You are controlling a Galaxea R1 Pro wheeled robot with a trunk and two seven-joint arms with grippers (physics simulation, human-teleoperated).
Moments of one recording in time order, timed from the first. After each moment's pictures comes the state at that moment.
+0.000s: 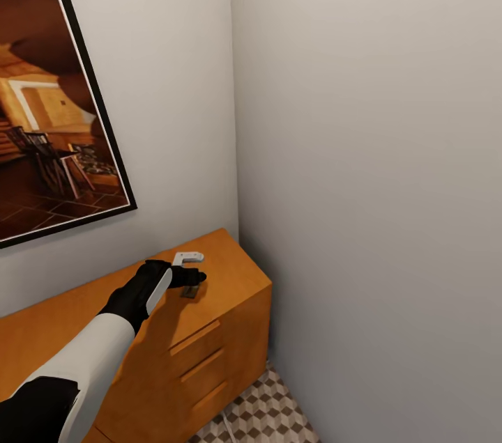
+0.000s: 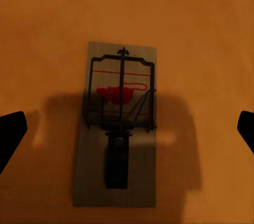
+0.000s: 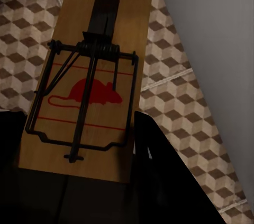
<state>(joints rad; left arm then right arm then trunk) -0.89 0.02 -0.13 -0.65 0.18 0.68 -0.06 -0.18 0.11 0.22 -0.02 0.07 -0.42 -0.16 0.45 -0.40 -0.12</state>
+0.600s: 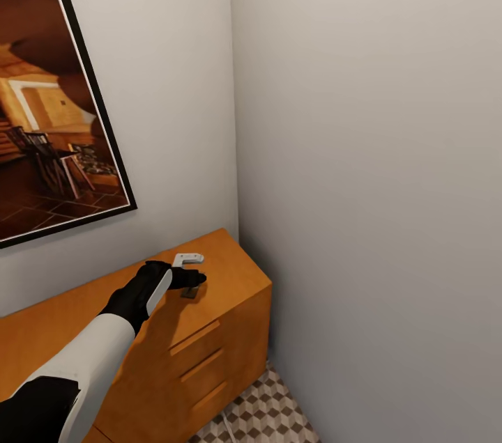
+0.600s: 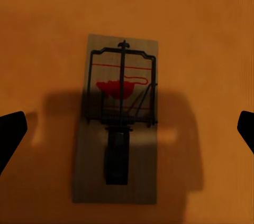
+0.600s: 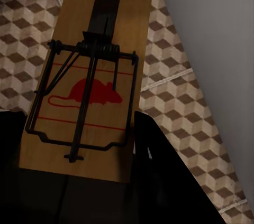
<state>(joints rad) -0.89 0.02 -0.13 -0.63 0.18 0.68 -0.06 -0.18 0.11 0.22 -0.02 0.07 -0.42 -0.16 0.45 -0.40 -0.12</state>
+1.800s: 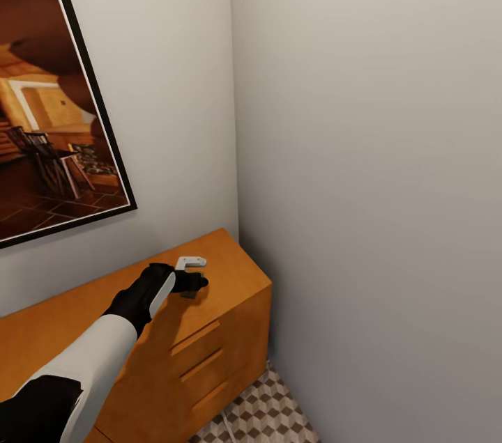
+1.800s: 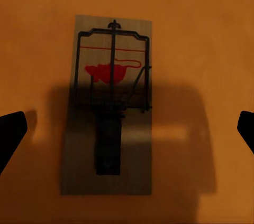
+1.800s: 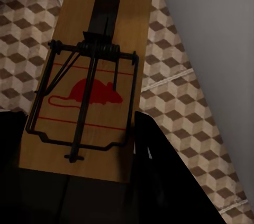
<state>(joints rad) -0.89 0.01 -0.16 -0.61 0.17 0.68 -0.06 -0.18 0.11 0.22 -0.02 0.07 -0.42 -0.16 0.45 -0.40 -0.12</state>
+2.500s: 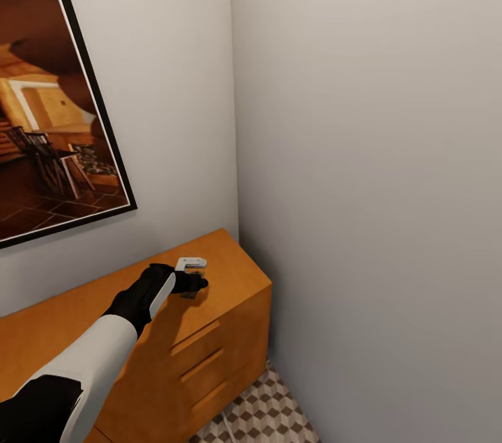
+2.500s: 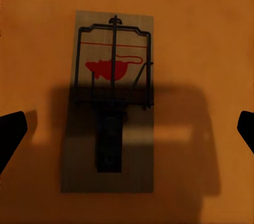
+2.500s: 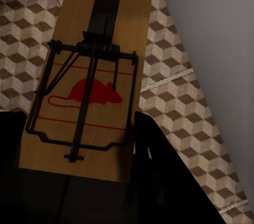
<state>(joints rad) -0.89 0.01 -0.17 -0.60 0.17 0.68 -0.06 -0.18 0.11 0.22 -0.02 0.07 -0.42 -0.16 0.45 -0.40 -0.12</state>
